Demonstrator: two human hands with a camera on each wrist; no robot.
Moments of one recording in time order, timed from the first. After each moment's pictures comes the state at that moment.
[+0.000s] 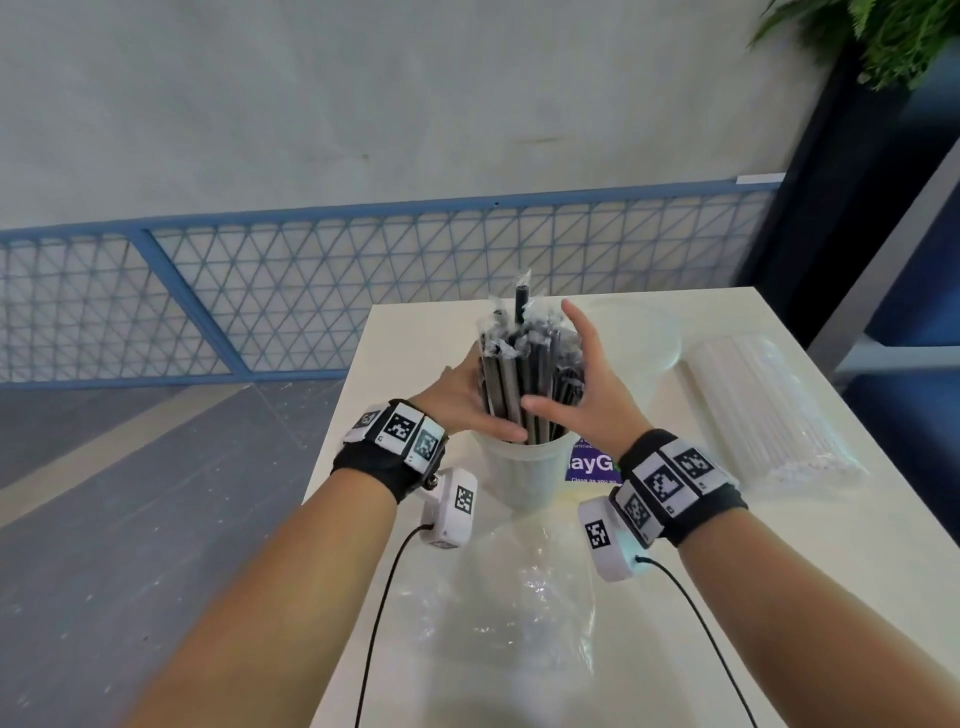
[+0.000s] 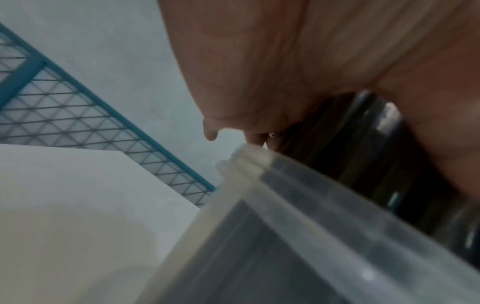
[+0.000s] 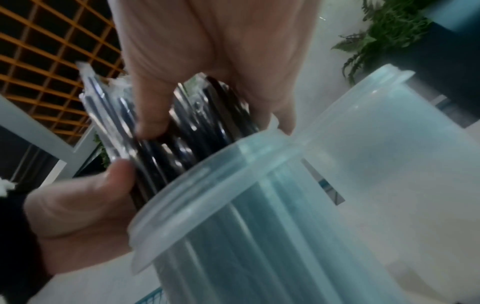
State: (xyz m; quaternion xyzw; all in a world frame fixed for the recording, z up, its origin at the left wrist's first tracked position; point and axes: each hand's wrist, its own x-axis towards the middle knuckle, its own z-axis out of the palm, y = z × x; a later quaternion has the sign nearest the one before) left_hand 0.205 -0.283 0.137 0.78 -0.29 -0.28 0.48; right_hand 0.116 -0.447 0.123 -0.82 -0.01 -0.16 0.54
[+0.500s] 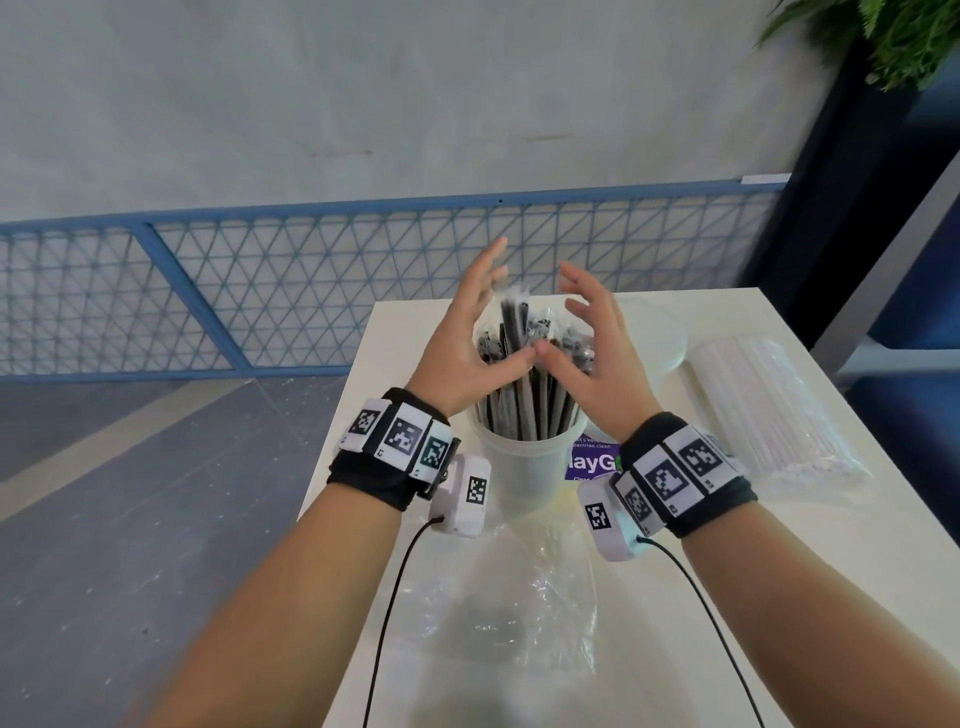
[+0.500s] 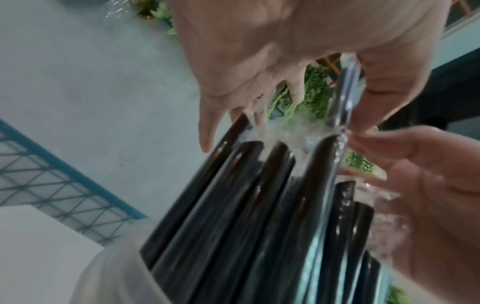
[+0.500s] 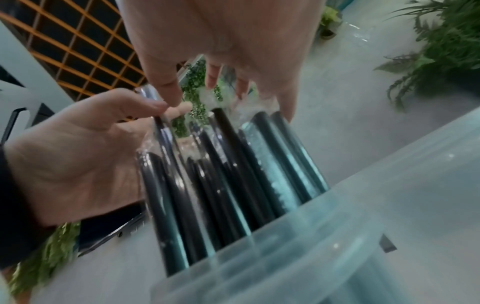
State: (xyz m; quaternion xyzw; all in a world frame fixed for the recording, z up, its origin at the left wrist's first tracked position) left_hand 0.184 -0.285 0.182 0.74 -0.39 0.00 0.55; right_hand 0.119 -0.438 0.156 -0.82 -0.06 -0.29 0.49
